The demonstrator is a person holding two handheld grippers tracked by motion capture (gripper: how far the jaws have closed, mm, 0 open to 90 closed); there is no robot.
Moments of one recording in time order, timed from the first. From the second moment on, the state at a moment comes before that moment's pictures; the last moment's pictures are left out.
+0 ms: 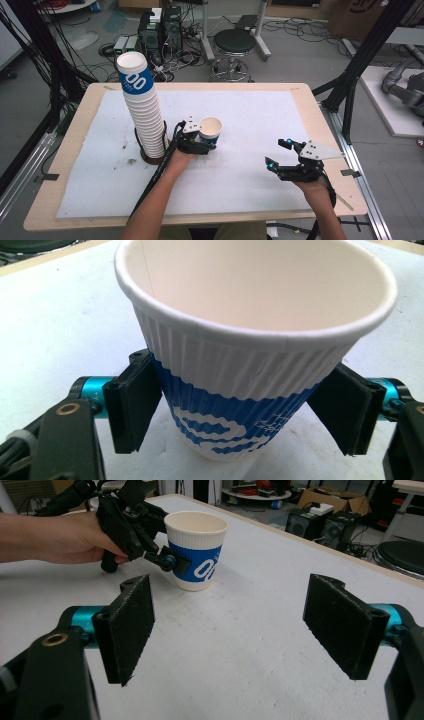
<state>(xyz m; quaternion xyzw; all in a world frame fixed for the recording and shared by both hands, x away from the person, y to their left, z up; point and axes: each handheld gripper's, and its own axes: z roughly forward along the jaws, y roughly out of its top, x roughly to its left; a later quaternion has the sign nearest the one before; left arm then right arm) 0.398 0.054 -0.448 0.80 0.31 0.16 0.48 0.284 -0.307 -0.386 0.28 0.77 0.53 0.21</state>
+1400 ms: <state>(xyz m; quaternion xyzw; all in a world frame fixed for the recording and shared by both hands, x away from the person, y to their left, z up) 0.326 0.104 -0.404 0.71 0.27 0.14 0.63 0.286 -0.308 -0.390 0.29 0.77 0.52 0.21</state>
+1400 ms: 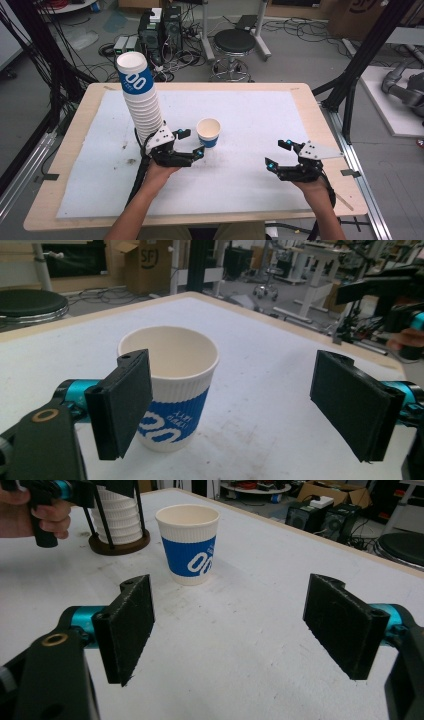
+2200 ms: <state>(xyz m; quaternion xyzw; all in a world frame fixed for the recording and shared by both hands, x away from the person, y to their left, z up) 0.289 0.122 -0.370 0.70 0.23 0.17 0.65 0.280 -0.307 -0.386 0.29 0.77 0.53 0.21</state>
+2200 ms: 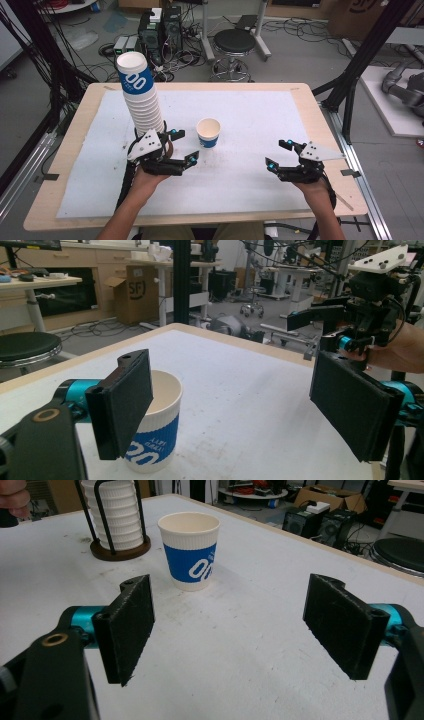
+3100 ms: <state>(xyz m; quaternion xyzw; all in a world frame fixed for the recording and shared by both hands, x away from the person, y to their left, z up) 0.265 0.157 -0.356 0.69 0.24 0.18 0.66 0.285 -0.305 -0.382 0.29 0.77 0.53 0.22</state>
